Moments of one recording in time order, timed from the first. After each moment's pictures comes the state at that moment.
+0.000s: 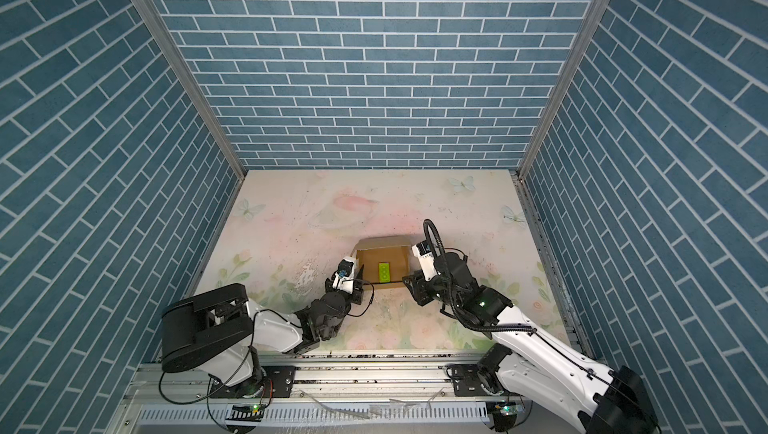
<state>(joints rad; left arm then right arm) -1.12 1.58 0.33 1.04 -0.81 -0.11 0.78 0.87 0.57 -0.31 -0.15 0.32</state>
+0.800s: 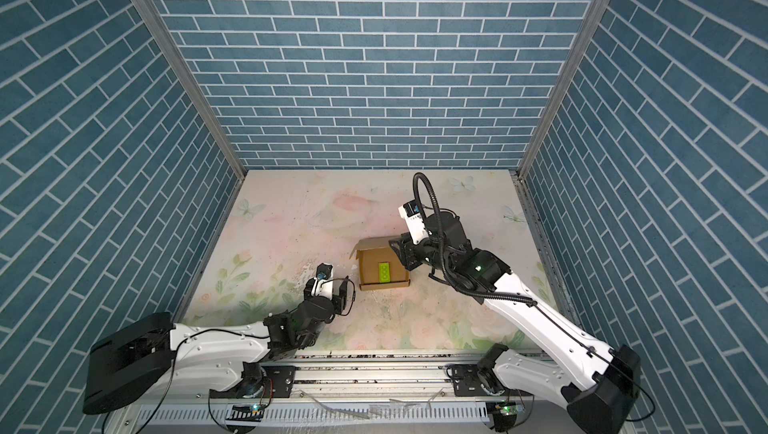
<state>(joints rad) -1.12 1.16 0.26 0.41 -0.81 -0.36 0.78 1.10 1.03 -0.45 -0.11 0.23</state>
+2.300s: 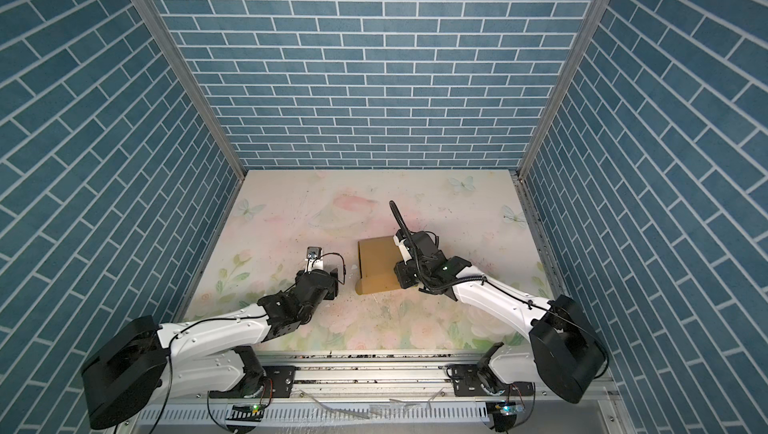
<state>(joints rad) -0.87 1.18 0.41 0.04 -0.61 -0.53 0.78 1.33 0.78 -0.31 -0.08 0.29</state>
